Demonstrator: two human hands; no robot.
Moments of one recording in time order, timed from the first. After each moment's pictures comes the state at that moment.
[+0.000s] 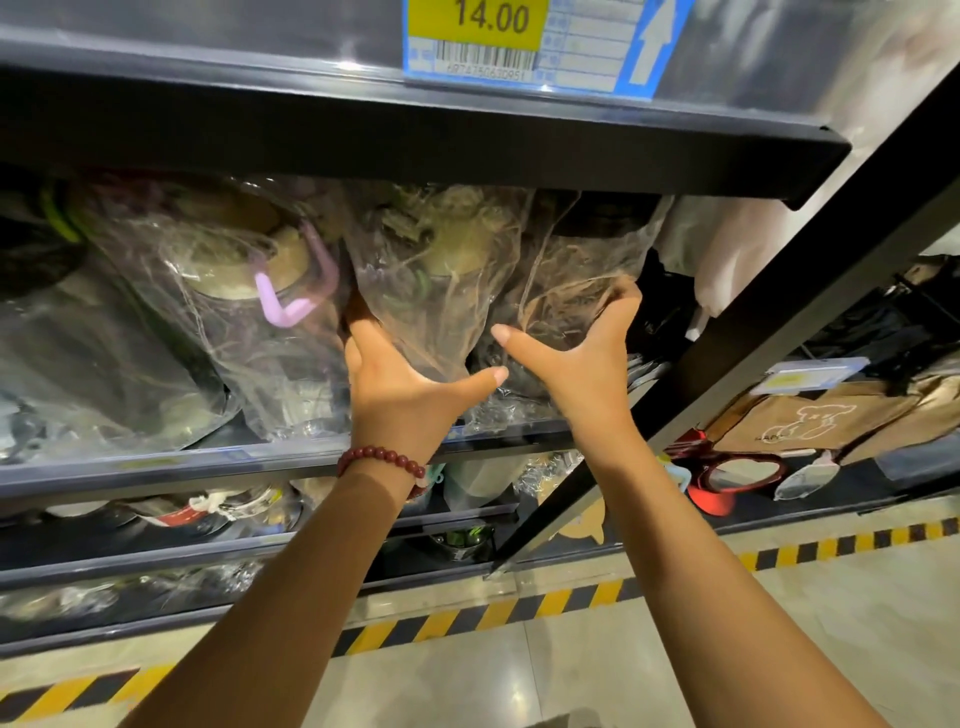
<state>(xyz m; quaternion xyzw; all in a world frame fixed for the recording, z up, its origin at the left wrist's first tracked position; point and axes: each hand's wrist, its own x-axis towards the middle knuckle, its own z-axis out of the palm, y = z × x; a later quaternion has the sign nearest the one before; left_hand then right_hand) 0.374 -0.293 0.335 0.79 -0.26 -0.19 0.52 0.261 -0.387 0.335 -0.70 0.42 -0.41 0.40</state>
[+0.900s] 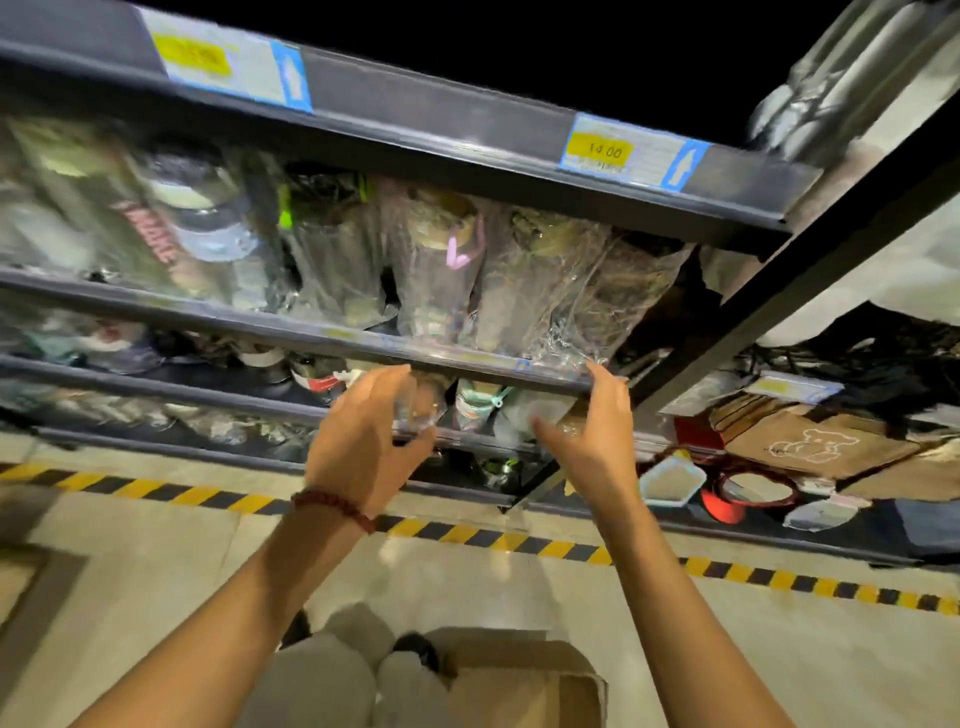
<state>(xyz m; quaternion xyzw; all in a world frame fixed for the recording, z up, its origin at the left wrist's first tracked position) 0.350 -0.084 0.396 0.86 -0.39 -0.07 0.32 0.204 -0.244 0.387 -0.81 0.43 -0.20 0.34</state>
